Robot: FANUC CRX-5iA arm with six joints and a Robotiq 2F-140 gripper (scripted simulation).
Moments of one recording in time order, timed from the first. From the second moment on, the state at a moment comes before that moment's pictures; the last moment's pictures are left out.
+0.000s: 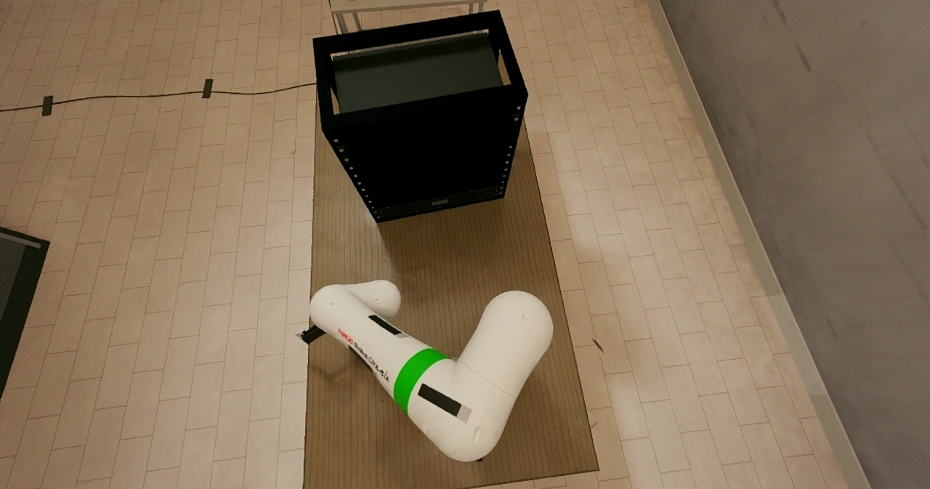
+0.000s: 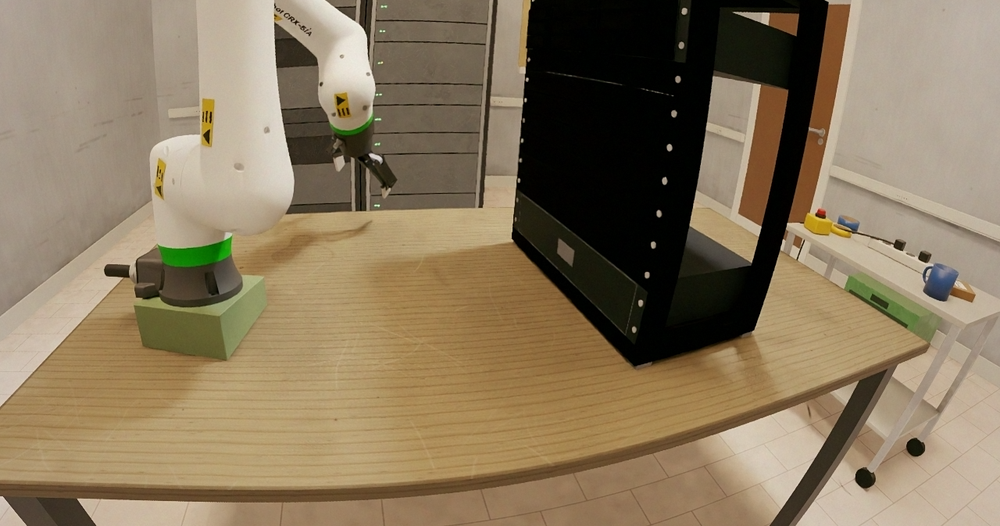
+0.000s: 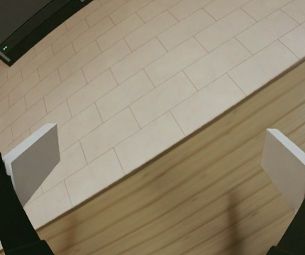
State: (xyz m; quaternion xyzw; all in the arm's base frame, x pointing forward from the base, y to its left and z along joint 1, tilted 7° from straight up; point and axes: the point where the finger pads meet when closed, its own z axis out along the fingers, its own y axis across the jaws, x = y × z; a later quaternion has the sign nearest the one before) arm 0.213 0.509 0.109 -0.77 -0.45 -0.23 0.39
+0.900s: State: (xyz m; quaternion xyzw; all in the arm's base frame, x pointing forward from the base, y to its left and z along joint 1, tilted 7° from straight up) arm 0.215 0.512 0.118 -0.77 -0.44 -0.23 0.40
